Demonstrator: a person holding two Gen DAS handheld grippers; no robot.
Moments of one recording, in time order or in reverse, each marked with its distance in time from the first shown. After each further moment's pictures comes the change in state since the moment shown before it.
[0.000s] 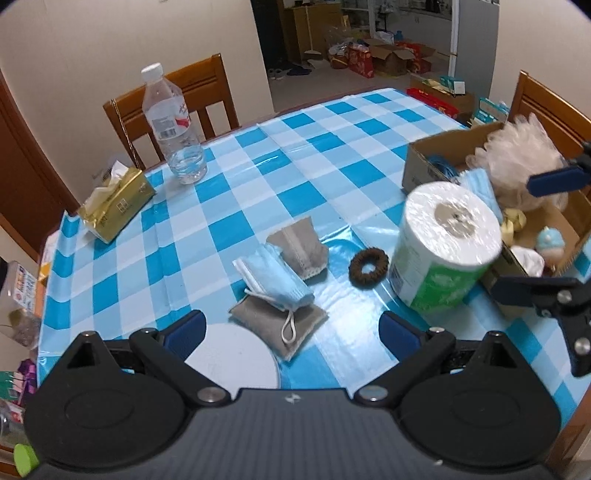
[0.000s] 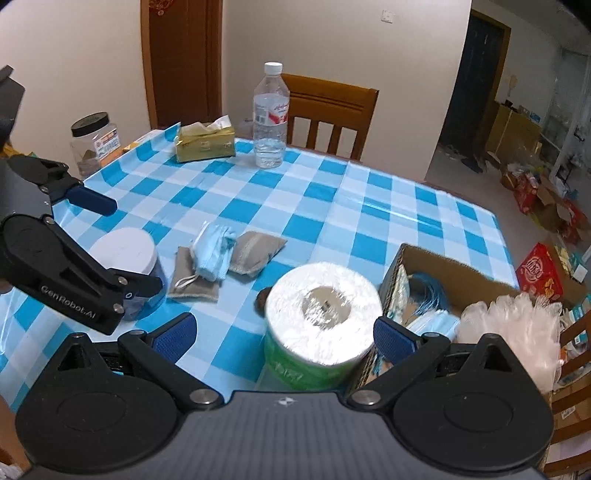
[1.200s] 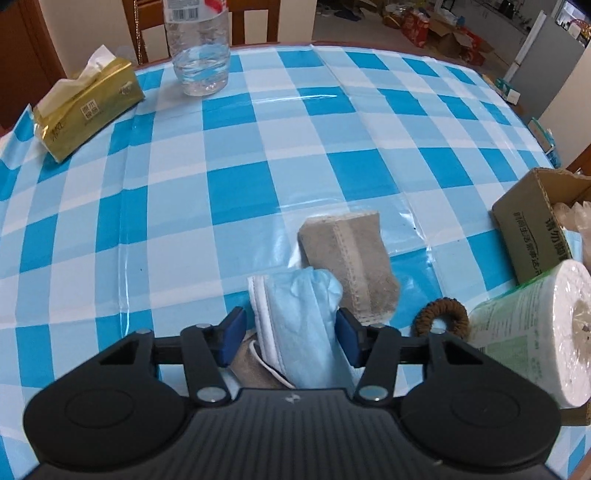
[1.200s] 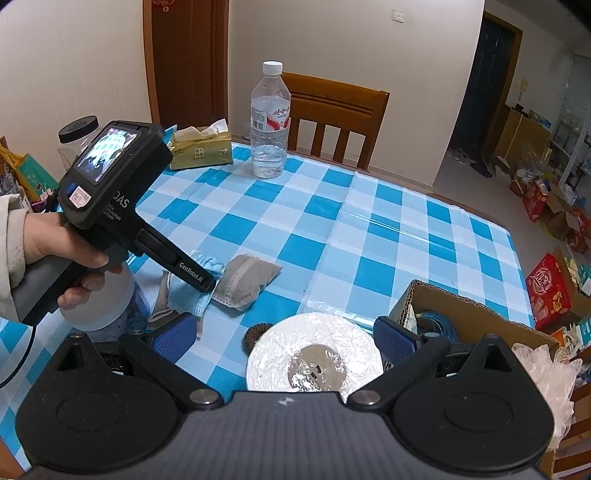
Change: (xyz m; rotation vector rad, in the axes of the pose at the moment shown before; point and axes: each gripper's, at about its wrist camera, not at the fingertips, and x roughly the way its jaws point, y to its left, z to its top) left arm 0.140 0.055 0.037 -0.281 0.236 -0.089; right arm 0.045 -0.014 0.039 -0.021 0.001 0.015
